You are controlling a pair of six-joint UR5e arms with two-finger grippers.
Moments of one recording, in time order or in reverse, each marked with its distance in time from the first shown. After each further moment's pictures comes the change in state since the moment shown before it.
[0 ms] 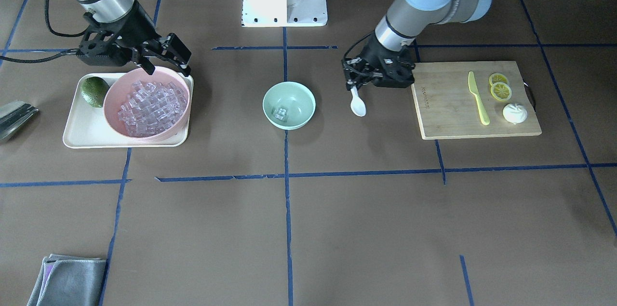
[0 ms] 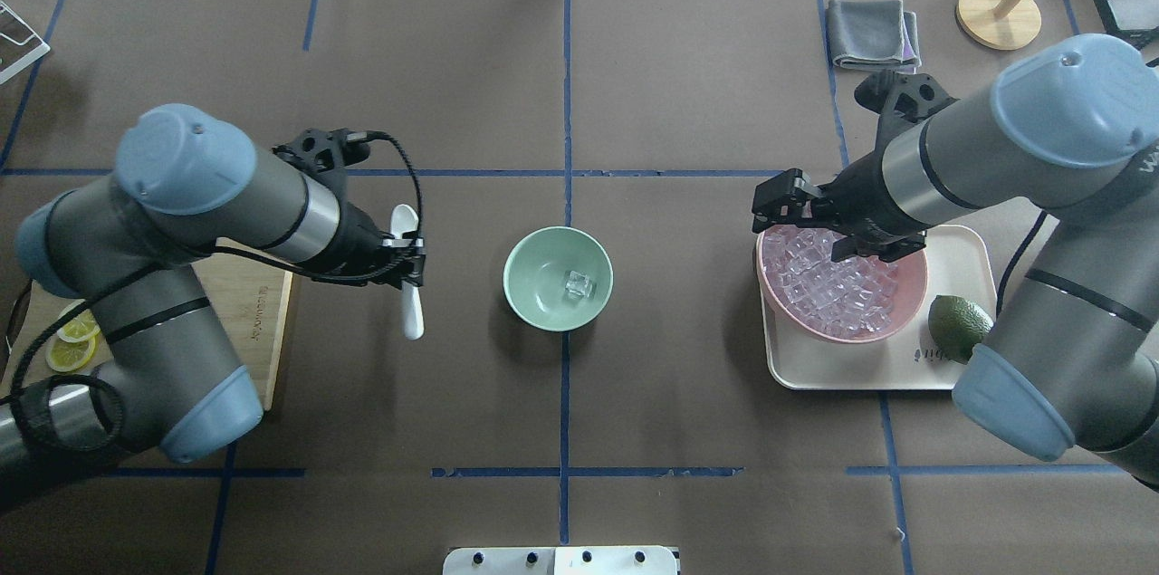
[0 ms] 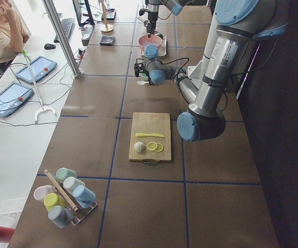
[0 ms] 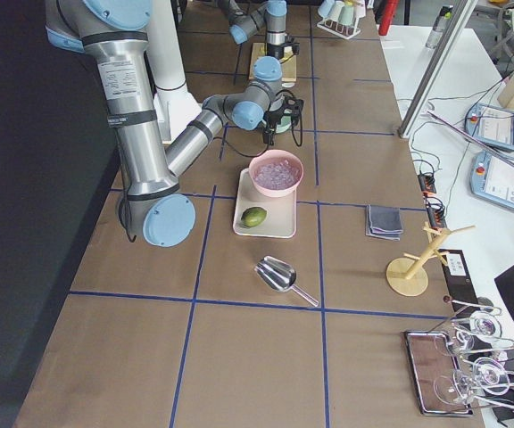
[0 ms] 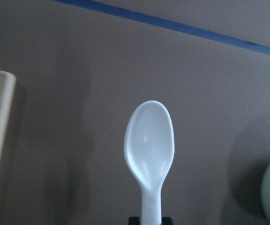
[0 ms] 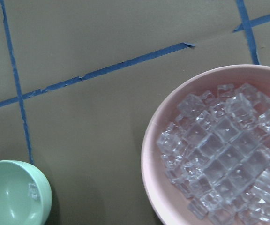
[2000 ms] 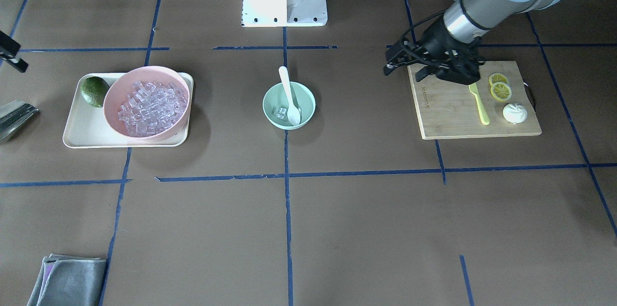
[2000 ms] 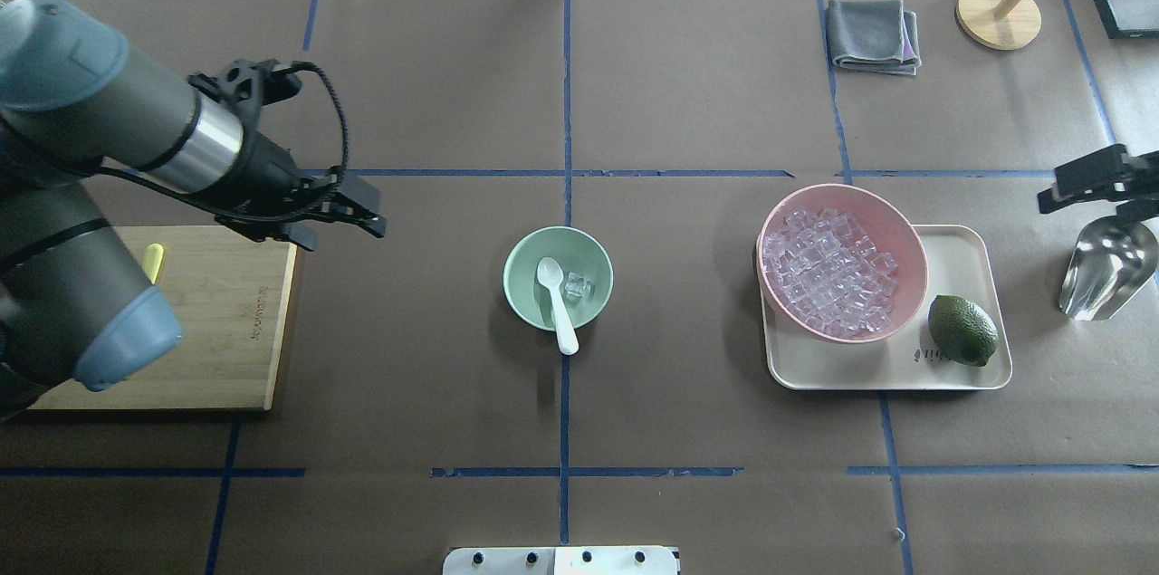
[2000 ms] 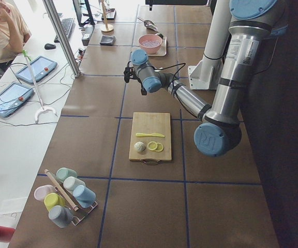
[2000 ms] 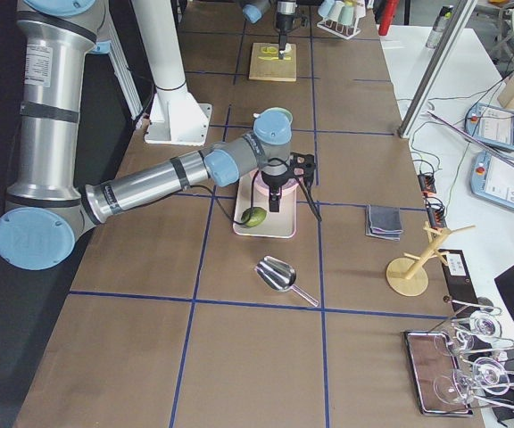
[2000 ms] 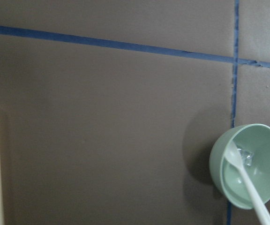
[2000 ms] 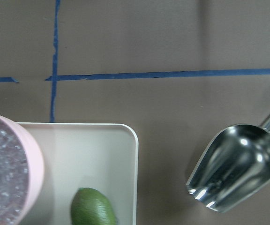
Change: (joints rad) left arm -0.376 0.349 -0.161 -0.004 -0.369 0.432; right arm 0.598 -0.396 -0.099 -0.007 0.323 -0.936
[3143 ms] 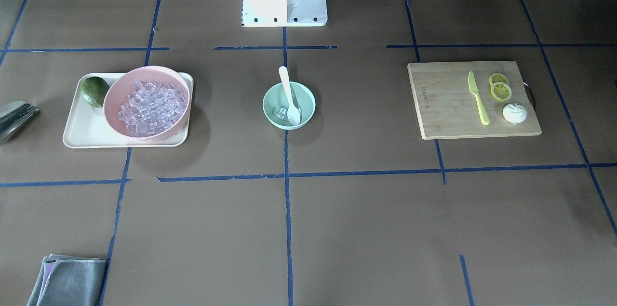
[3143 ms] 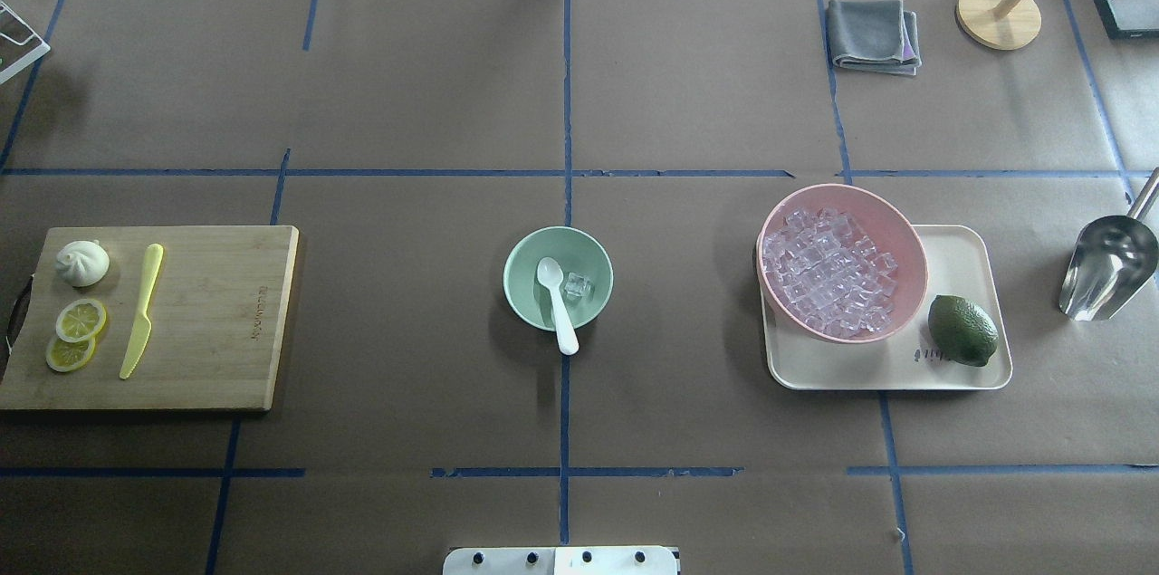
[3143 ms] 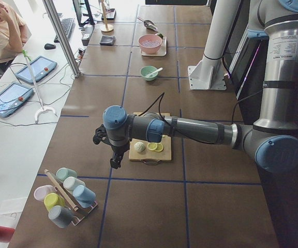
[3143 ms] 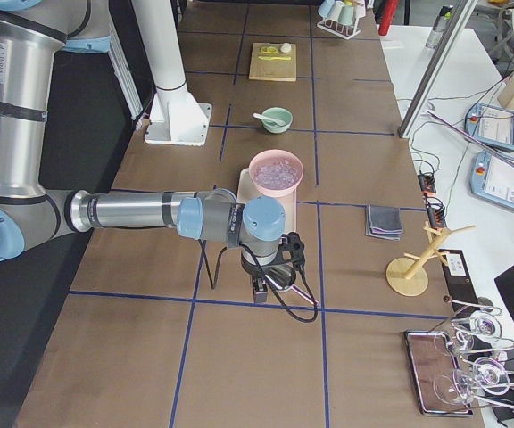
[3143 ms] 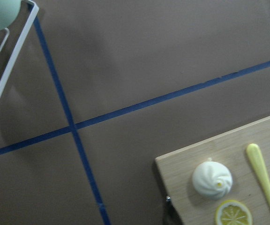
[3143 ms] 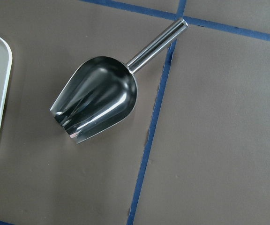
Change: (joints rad) left arm -0.556 0.131 0.264 0.357 0.084 1.143; right arm 0.239 -0.012 -0.138 -0.361 -0.036 -0.733
